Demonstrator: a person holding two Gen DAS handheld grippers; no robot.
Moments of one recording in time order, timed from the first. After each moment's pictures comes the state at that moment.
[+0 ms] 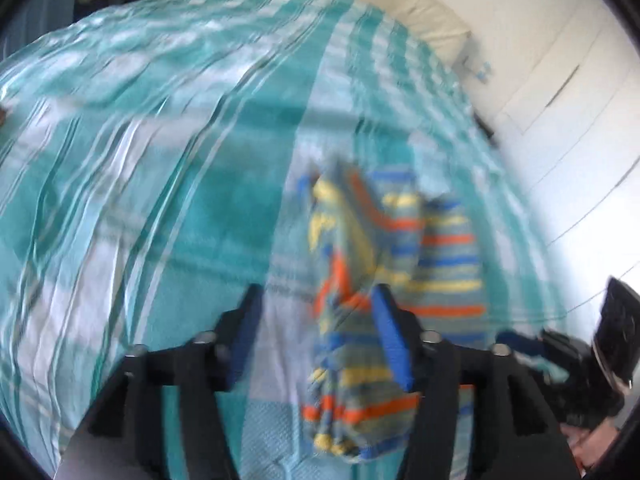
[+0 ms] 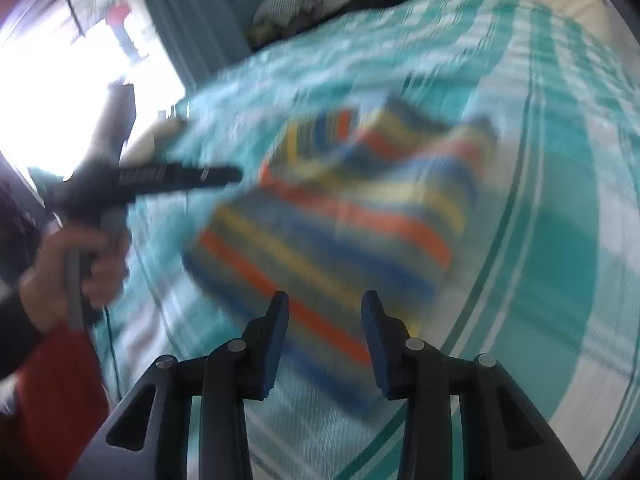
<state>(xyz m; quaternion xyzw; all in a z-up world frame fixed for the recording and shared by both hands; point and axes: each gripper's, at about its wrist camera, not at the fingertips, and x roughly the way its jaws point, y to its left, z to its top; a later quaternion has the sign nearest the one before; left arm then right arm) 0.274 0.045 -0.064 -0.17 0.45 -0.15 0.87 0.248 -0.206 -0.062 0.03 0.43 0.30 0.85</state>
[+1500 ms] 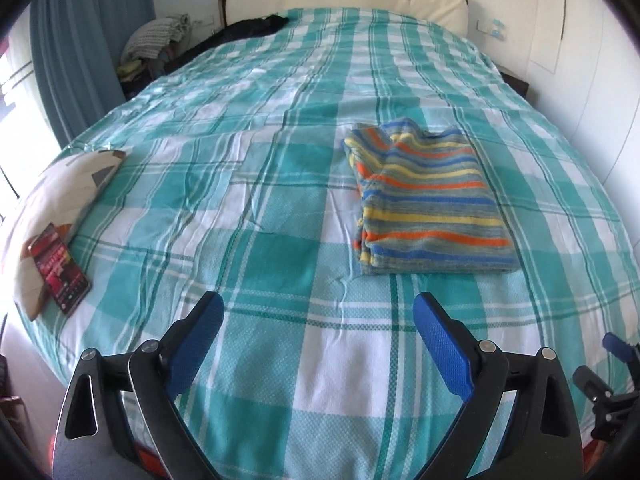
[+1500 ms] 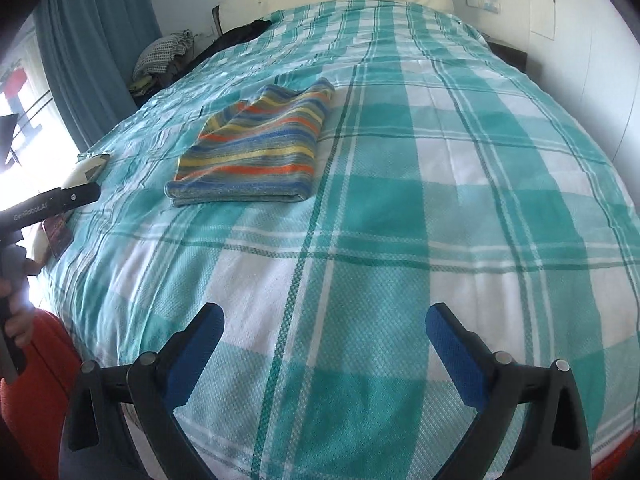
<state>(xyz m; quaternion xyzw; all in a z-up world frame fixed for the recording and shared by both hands) 0.092 0.021 -0.022 0.02 0.42 0.00 0.91 0.035 -0.246 -0.062 0.09 0.44 0.06 0.89</state>
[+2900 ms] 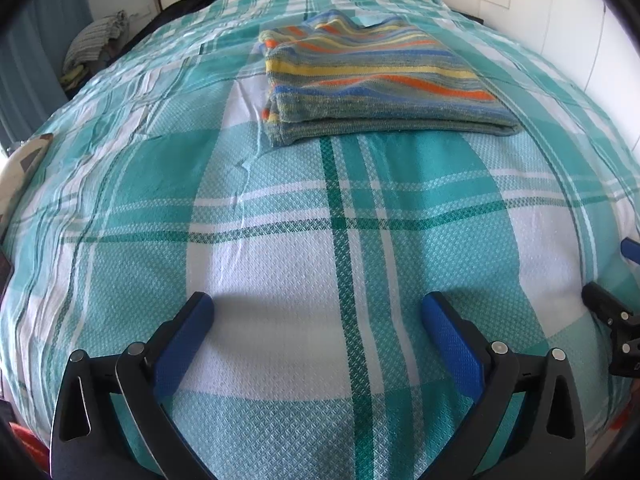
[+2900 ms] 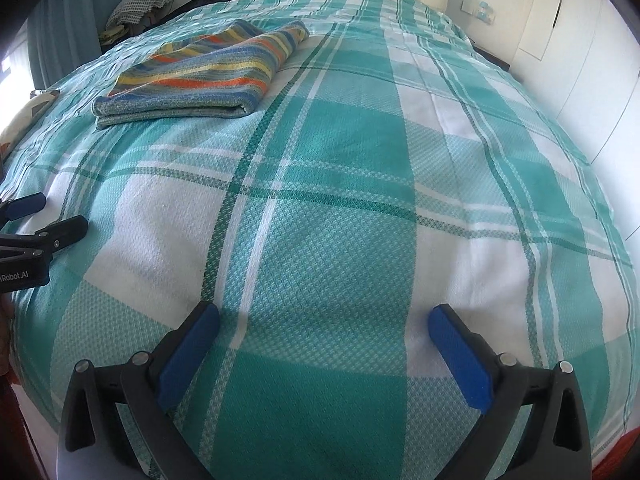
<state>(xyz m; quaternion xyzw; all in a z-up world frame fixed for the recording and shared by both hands) 0.085 -0.026 -0.142 0.08 0.47 -0.09 0.87 0.039 -0.233 -0.138 -0.02 0.47 -0.01 0.88</state>
